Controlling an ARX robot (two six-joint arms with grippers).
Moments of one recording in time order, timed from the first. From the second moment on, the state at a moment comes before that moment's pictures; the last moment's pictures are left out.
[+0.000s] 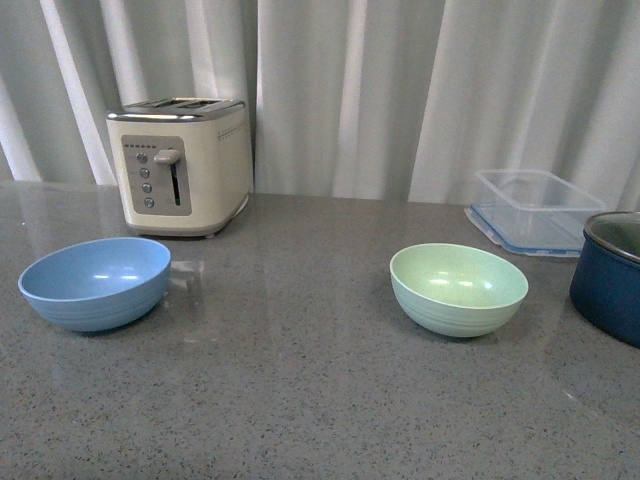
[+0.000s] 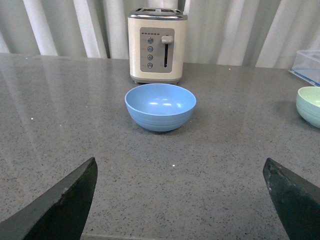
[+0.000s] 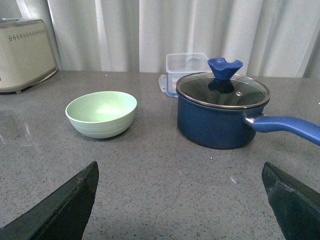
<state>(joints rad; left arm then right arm) 0.00 0.00 0.02 0.00 0.00 -0.01 0.00 0.00 0.01 0.00 0.00 0.00</state>
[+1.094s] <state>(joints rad) -0.02 0.17 0.05 0.06 -0.12 0.01 0.00 0.00 0.01 0.00 0.00 0.00</state>
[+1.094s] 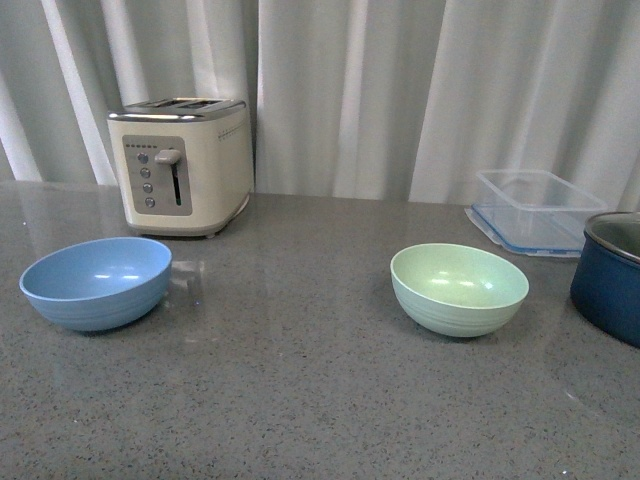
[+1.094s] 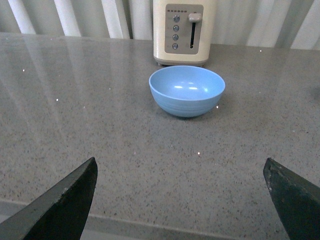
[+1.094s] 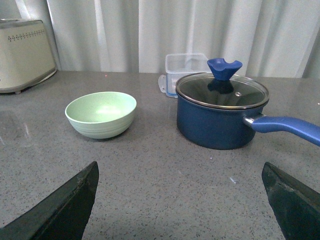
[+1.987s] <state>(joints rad) 0.17 1.40 0.97 0.03 0.02 -0.15 0.00 0.00 0.01 0.00 0.00 0.00</state>
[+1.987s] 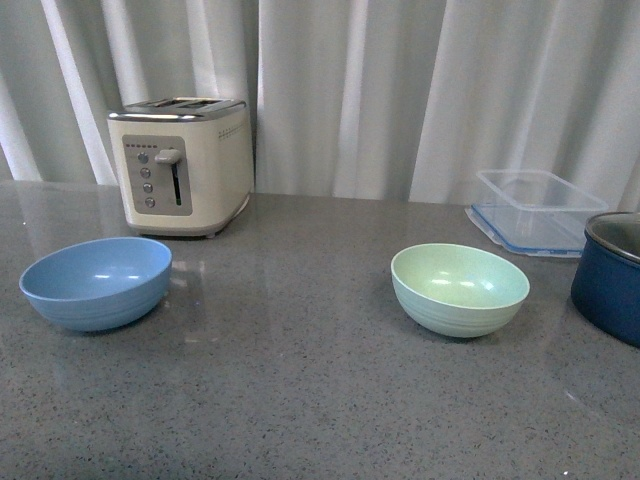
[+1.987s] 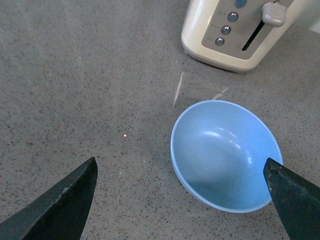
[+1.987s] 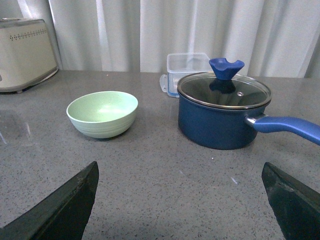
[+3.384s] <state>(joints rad) 0.12 1.86 1.30 -0.17 0.04 -0.33 0.00 0.00 0.01 0.00 0.00 0.00</state>
